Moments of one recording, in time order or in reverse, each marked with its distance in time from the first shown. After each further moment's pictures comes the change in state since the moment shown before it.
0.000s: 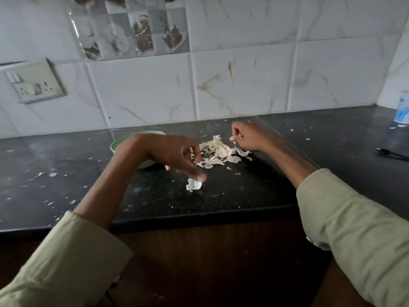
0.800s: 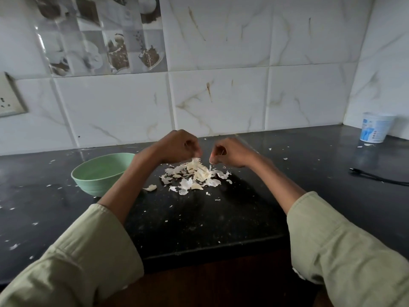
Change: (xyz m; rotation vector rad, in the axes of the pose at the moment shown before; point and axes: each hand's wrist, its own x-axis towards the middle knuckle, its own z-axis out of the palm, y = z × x) left_hand 0.123 -0.008 -0.017 -0.001 0.502 0.205; right_hand 0.023 0.025 0.002 0.210 -0.074 -0.008
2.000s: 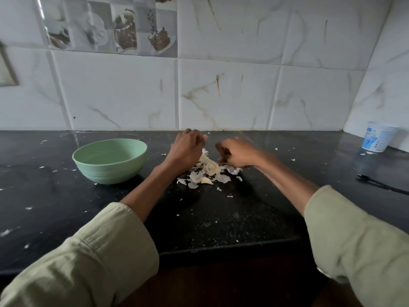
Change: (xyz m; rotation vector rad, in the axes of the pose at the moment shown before) left_hand 0.008 -0.036 0.060 -0.157 0.357 -0.121; right_hand 0.000 -0.021 0.015 -0.303 -0.157 0.059
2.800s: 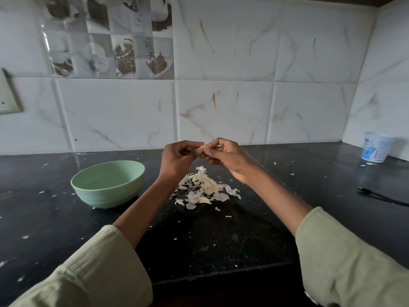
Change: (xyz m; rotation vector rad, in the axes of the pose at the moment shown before) left_hand -0.005 0.011 -0.018 -0.661 0.173 -0.077; right_hand 0.017 -0.017 -0.005 1.313 0.257 -0.007
